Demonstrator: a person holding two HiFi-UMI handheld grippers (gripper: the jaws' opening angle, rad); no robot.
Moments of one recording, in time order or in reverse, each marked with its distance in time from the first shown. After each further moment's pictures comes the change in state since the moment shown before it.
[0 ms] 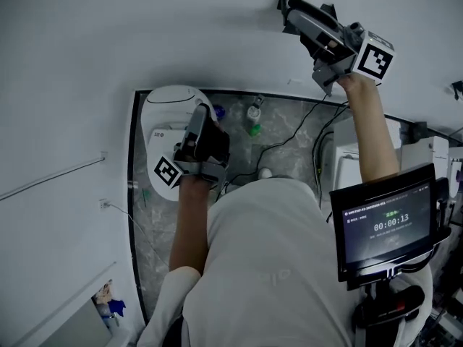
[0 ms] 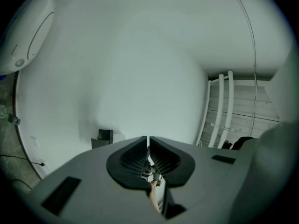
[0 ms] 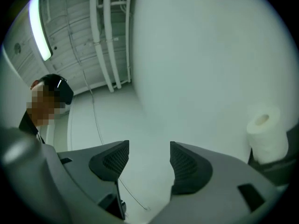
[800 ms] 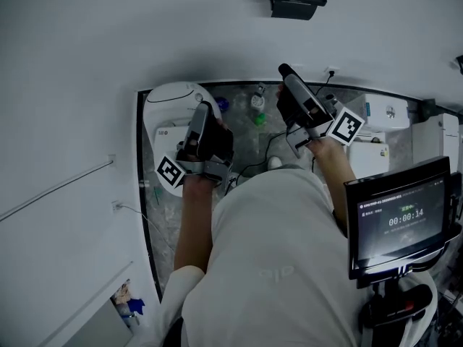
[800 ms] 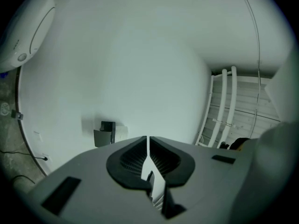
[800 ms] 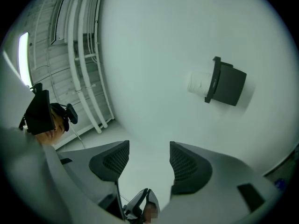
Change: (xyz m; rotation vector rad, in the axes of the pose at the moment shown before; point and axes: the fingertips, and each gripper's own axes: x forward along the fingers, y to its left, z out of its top) left arm 0.003 0.013 -0.023 -0.021 0.063 0.032; right arm -0.092 0.021 -0.138 0.473 -0.429 -0.119
